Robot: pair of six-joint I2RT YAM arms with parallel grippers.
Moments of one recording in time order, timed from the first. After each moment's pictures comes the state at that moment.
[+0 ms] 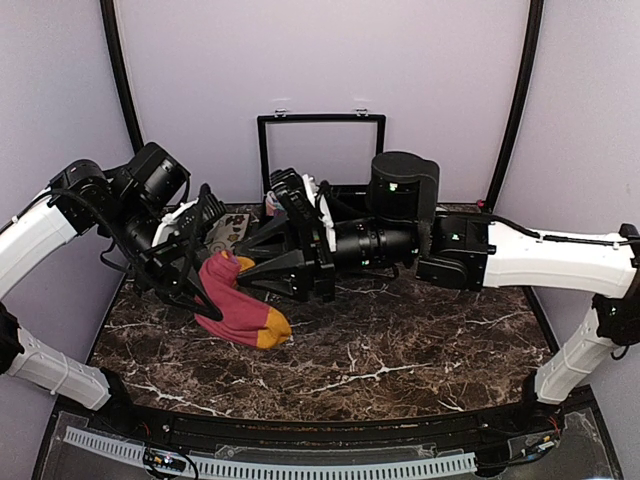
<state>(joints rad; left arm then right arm) -0.79 1.25 1.48 -1.26 1.14 0.63 1.22 1.54 1.38 0.12 -0.57 -0.12</state>
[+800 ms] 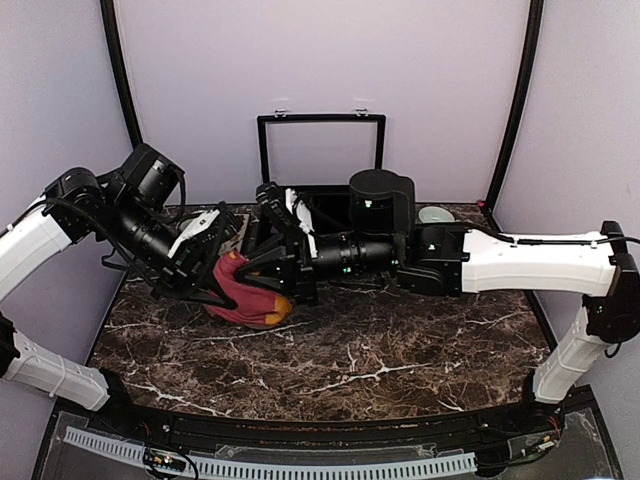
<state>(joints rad) -0.79 1.20 1.43 -1.16 0.80 0.59 1.20 1.62 1.37 0.16 -0.54 0.00</state>
